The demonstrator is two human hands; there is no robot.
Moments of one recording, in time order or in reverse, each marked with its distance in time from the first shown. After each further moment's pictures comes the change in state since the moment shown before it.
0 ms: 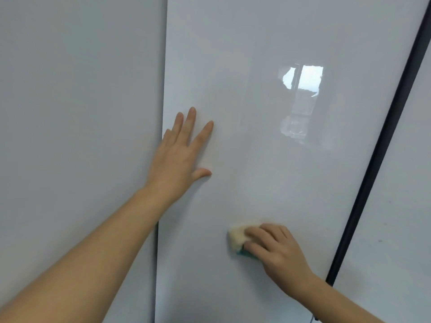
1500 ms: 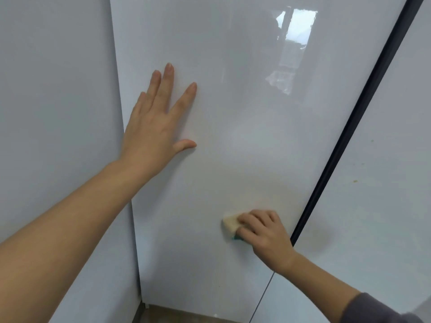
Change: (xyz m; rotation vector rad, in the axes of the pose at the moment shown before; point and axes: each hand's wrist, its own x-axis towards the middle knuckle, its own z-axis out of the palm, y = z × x) left_hand -0.036 0.025 0.032 -0.068 0.005 0.033; right_hand -0.095 -0.018 0.014 -0.014 -0.104 0.043
